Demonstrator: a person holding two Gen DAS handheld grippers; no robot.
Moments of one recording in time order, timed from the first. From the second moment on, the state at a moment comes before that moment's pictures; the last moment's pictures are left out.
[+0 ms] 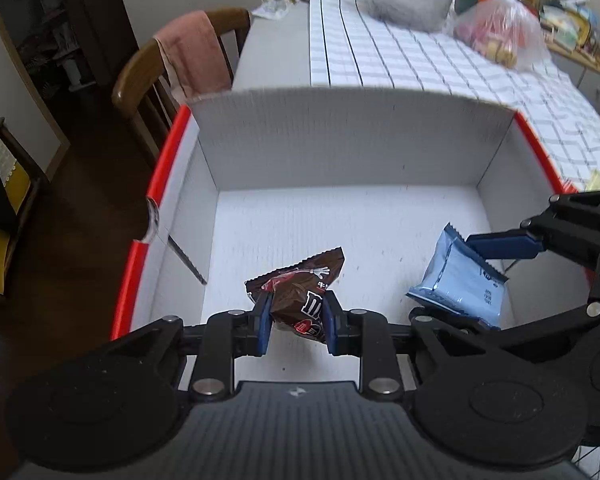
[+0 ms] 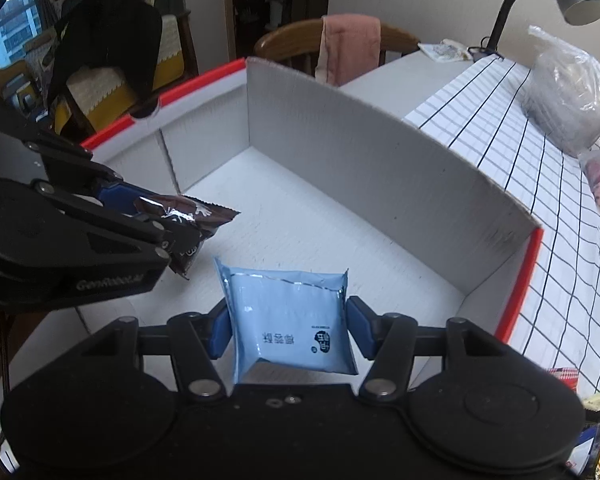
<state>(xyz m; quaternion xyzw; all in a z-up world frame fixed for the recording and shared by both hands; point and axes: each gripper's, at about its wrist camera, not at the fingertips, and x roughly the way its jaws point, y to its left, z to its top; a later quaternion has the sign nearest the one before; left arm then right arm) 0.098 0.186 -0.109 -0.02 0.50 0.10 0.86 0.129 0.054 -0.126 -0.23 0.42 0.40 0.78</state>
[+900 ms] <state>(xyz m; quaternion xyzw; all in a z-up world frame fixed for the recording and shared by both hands) 0.072 0.181 -0.075 -0.06 0.46 0.08 0.88 0.121 0.019 -0.088 -0.15 0.40 0.39 0.81</state>
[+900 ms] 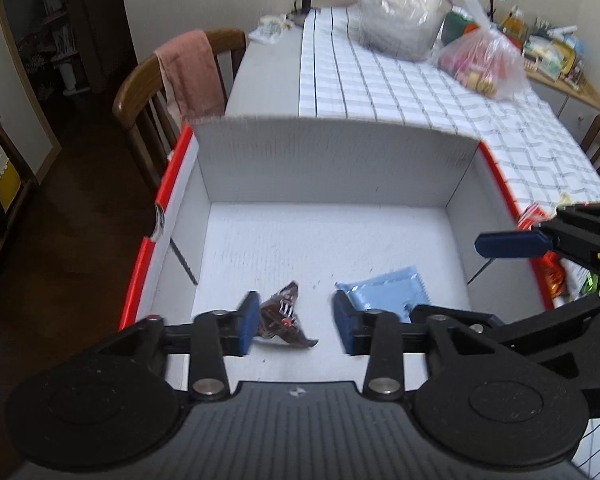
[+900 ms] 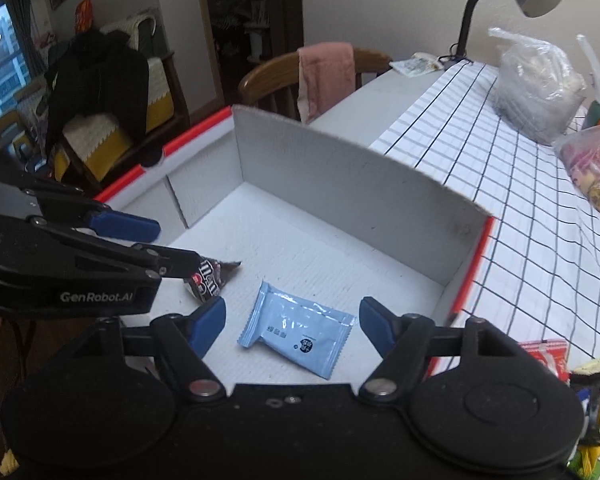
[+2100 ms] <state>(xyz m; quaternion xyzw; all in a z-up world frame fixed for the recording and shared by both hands) 0.037 0.051 -0.007 -0.10 0.32 -0.06 0.94 0.076 -0.205 -0.030 -0.01 0.32 0.29 0.90</state>
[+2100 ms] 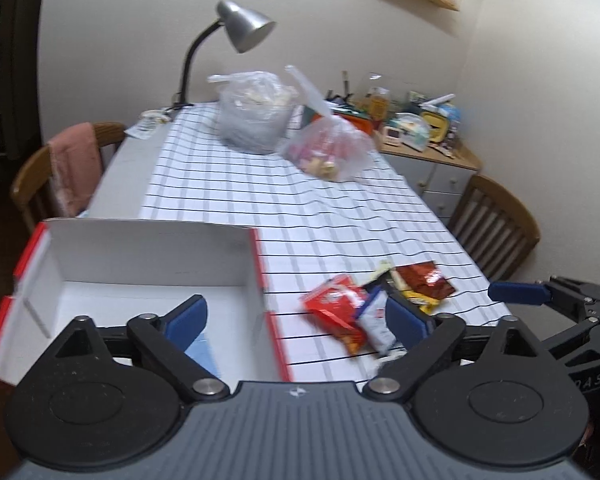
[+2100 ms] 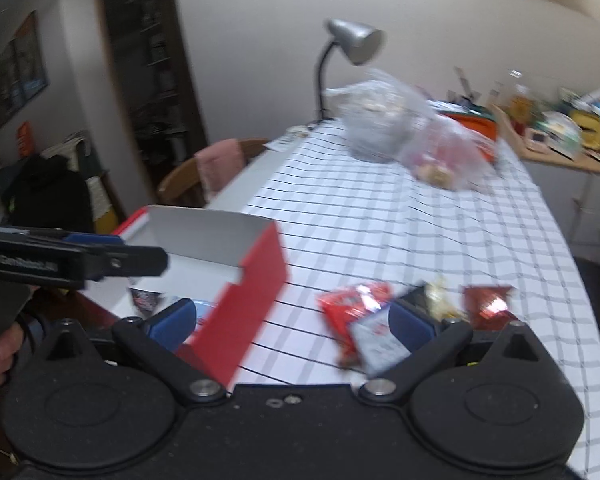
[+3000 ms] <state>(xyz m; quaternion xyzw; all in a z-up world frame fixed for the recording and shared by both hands) 0.102 -0.099 -0.121 -0.04 0.46 -0.08 0.89 0.122 -0.370 -0.128 0.03 0.44 0.16 0.89</state>
